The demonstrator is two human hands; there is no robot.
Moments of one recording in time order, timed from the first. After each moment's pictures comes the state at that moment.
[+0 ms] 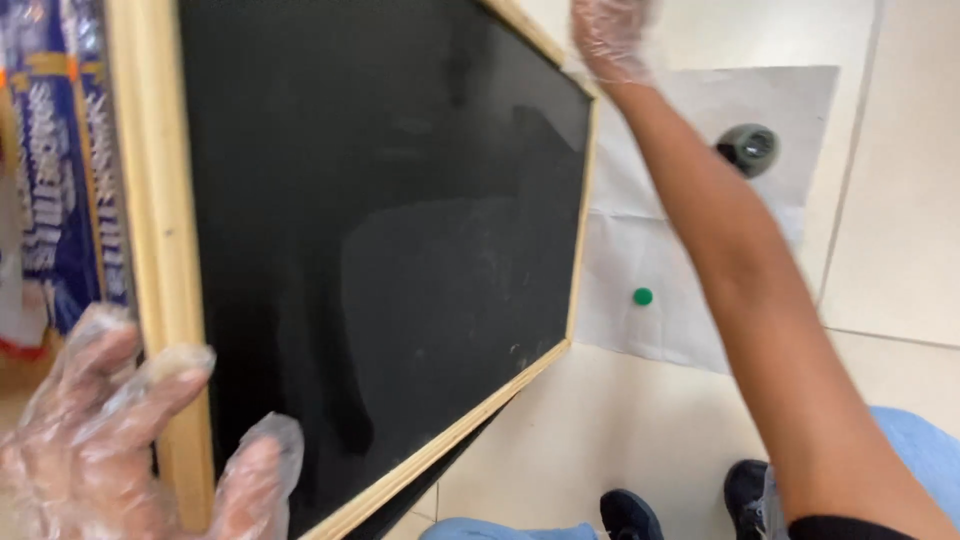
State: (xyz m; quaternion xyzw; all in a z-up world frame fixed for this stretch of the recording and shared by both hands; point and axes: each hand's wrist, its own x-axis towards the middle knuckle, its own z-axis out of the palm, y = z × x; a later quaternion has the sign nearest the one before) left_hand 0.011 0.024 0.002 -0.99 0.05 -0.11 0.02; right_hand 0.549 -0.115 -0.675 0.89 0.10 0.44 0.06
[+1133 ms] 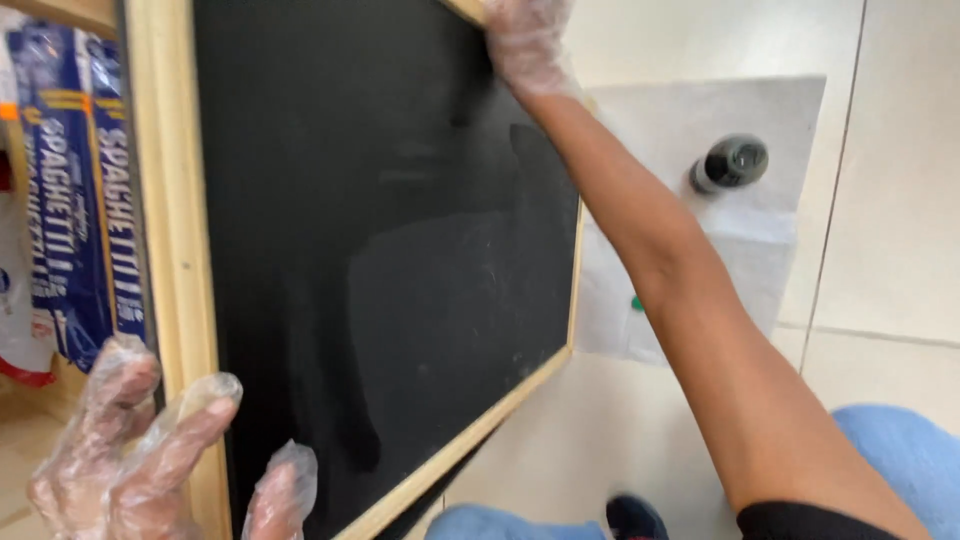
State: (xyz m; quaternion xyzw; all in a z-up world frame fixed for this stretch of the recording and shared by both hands) left_hand 0.003 0.054 -0.010 -0.99 0.09 -0.11 0.02; right_hand 0.508 -0.040 -0.517 0.79 -0.02 0.44 -0.43
